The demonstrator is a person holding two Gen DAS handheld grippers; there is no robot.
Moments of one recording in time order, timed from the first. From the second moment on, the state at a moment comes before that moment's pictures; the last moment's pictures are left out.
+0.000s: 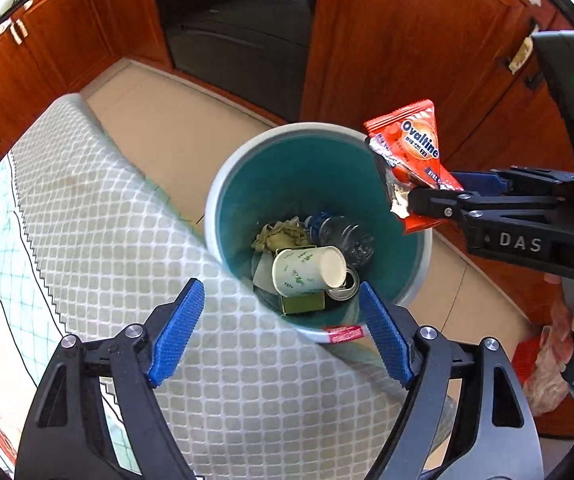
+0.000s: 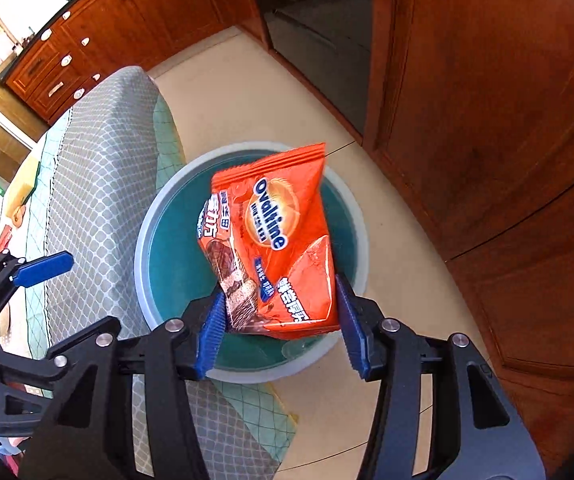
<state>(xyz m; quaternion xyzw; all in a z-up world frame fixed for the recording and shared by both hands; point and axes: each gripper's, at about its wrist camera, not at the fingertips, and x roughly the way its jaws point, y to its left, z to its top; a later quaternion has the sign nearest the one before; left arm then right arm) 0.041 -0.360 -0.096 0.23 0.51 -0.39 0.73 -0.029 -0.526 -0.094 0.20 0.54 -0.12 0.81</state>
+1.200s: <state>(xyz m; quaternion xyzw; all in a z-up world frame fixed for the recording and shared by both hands) 0.075 -0.185 -0.053 0.16 0.51 -0.31 0.78 0.031 -0.397 -0.080 0.15 0.58 -0.07 0.80</state>
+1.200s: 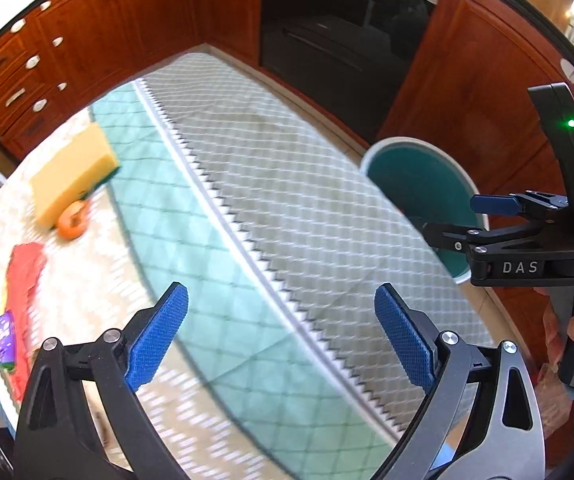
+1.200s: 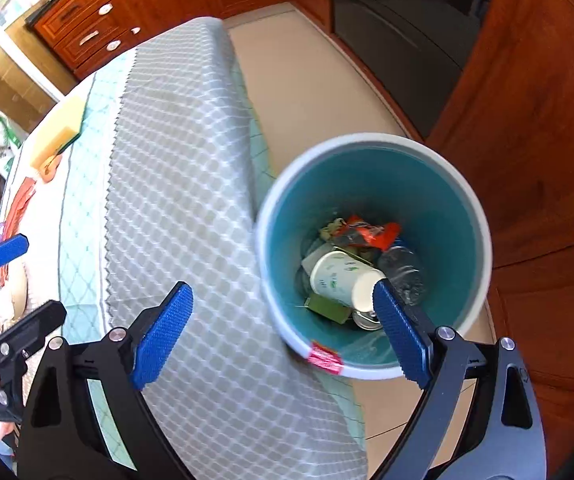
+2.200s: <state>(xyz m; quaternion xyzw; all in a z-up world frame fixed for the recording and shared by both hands) 0.088 0.021 -0.065 0.15 0.53 -0.25 0.80 0.092 -0.175 -0.058 0.01 0.60 0.05 0.80</state>
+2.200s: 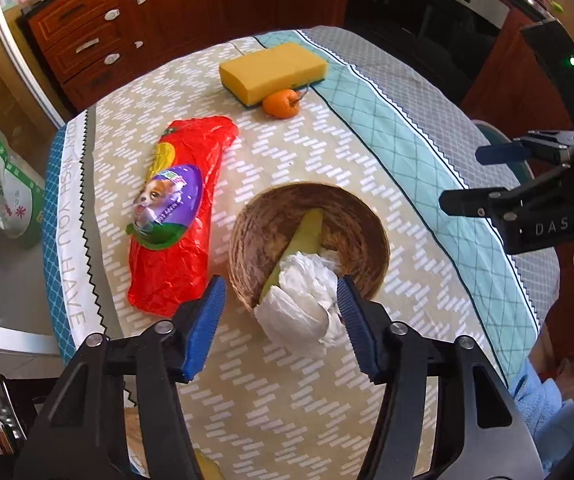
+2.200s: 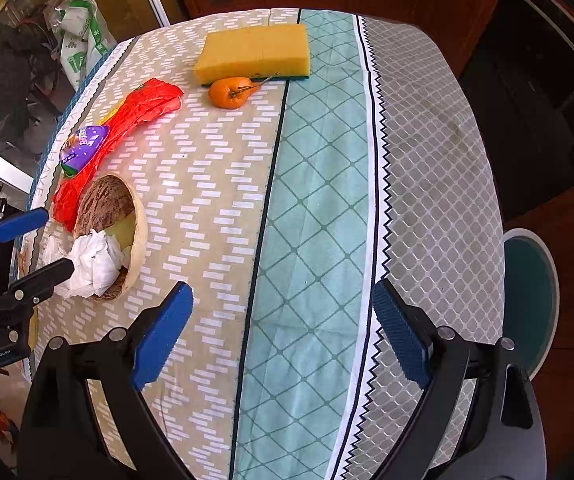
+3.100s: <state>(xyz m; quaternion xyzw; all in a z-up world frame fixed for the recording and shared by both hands) 0.109 0.095 -0.029 0.05 0.50 -0.25 0.83 0.110 -0.113 -0.041 -0.03 0.59 0.07 0.81</state>
